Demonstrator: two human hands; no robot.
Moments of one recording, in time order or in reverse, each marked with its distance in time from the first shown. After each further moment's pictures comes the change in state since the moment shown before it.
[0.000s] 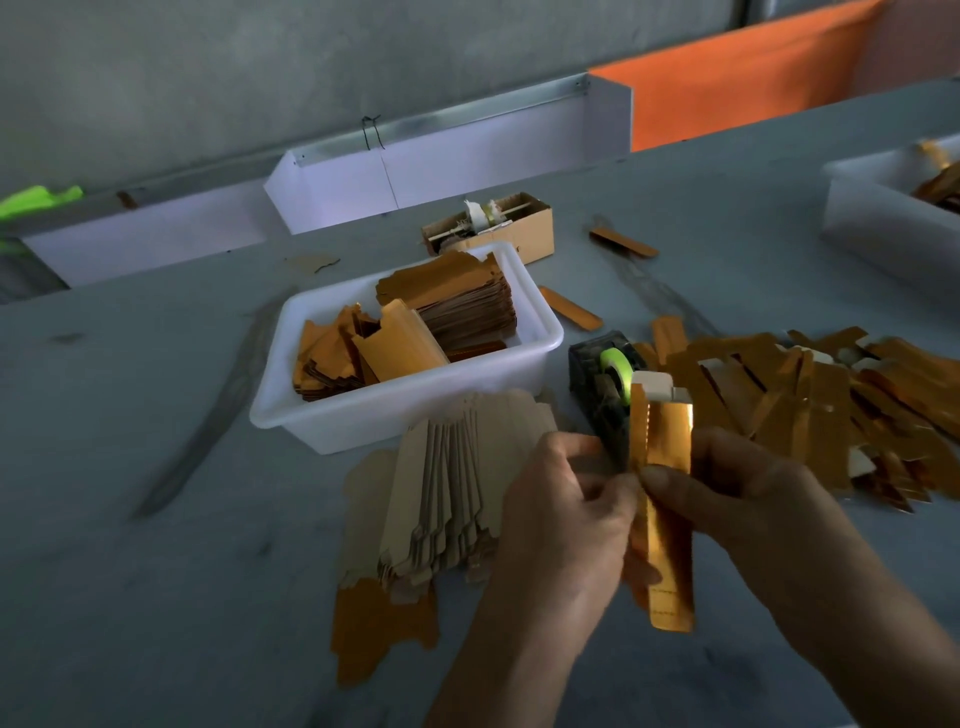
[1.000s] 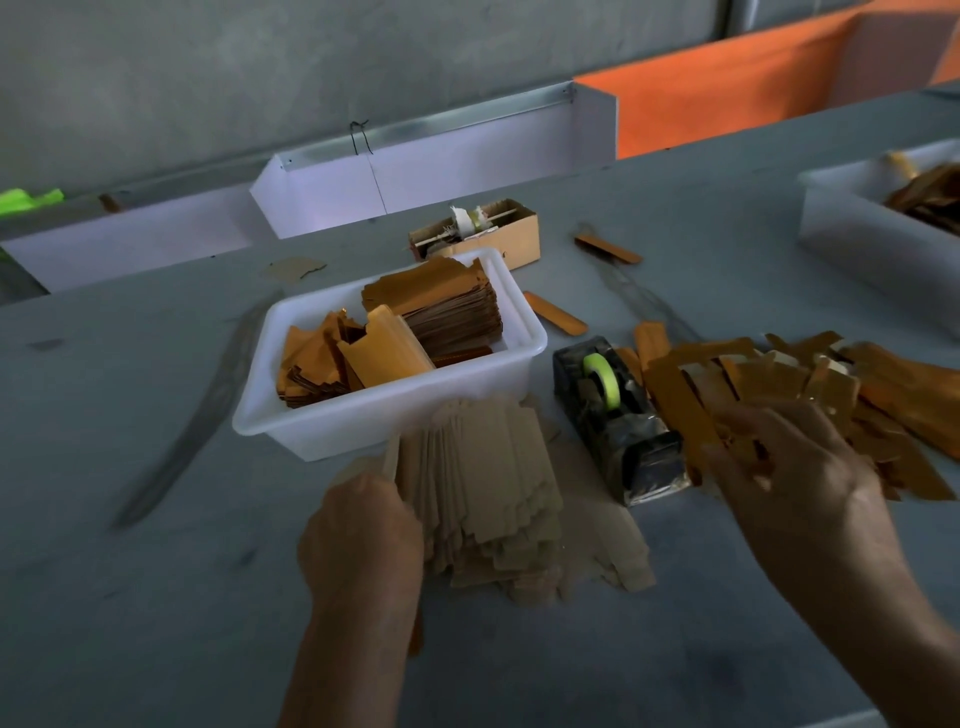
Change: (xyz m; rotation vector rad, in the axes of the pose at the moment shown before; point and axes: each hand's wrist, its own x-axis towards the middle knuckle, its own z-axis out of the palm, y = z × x) left_hand 0.022 -0.044 -0.079 1.013 0.563 -0.155; right_hand 0.017 0.023 -0.032 -0.773 0.476 -0.274
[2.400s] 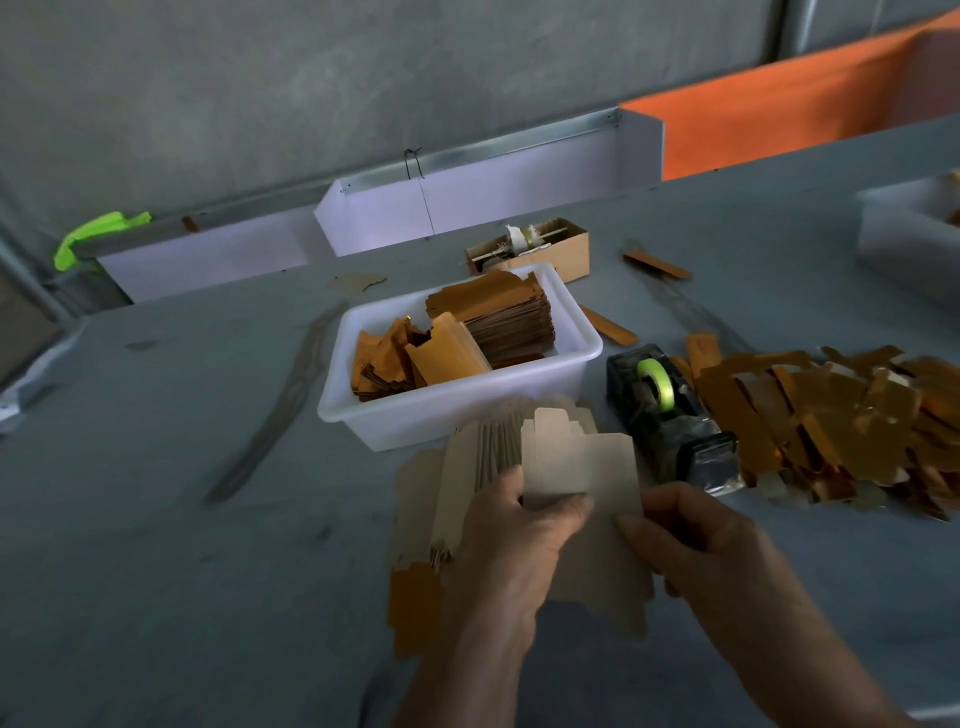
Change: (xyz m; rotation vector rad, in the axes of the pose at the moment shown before) left_hand -0.045 0.017 -0.001 -1.042 -0.403 -0.033; right_hand -0.056 -0.059 0.028 0.758 -0.424 0.287
